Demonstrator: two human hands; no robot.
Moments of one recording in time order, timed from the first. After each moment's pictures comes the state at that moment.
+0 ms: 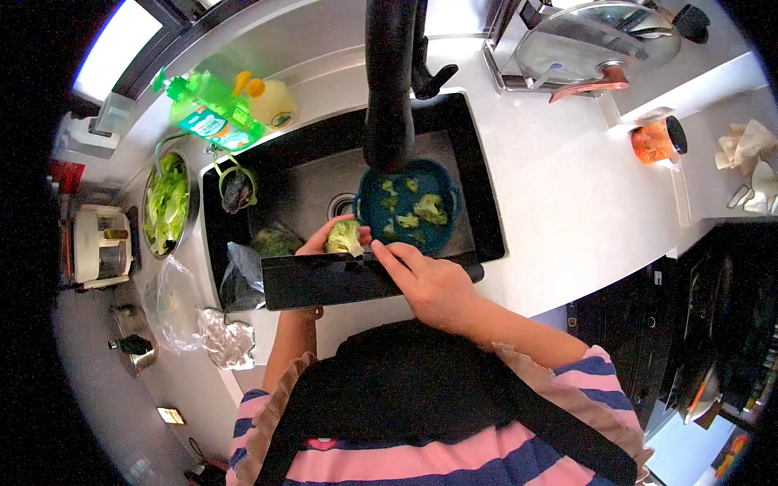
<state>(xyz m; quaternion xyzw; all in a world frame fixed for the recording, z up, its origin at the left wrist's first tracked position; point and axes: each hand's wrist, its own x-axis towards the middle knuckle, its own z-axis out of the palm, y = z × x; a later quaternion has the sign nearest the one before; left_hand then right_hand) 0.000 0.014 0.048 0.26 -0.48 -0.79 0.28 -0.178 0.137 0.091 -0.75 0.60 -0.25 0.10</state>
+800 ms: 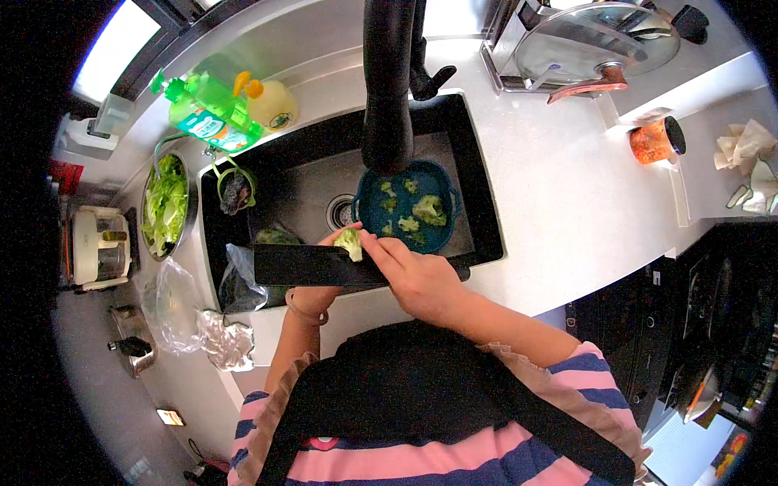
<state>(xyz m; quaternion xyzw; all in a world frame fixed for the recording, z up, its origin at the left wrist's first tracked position) 0.002 0.023 0.037 0.26 -0.62 -0.70 0.23 -0.172 0.123 0.084 -0.75 0.59 -0.27 0.13</state>
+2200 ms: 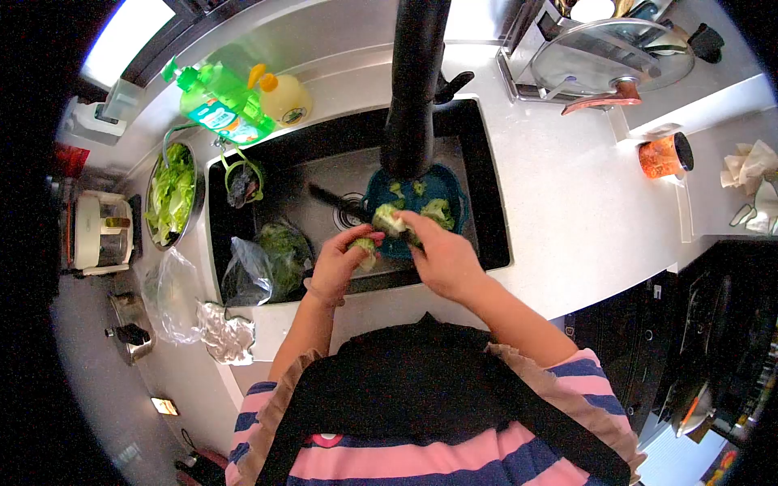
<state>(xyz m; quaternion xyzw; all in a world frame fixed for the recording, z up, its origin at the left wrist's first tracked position) -0.010 0.017 0.016 0.39 -0.47 -0.77 0.20 -0.194 0.107 0.075 -0.59 0.69 -0.28 0.33</state>
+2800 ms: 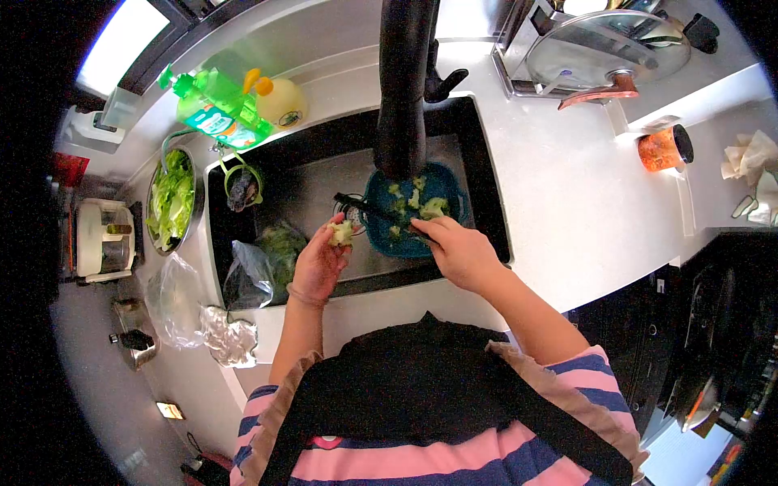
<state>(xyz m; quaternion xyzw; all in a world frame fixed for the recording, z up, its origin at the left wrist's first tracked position) 0.022 0.003 0.003 0.37 -0.26 -0.86 0.25 -0.221 0.118 0.054 -0.63 0.69 -0.22 0.27</state>
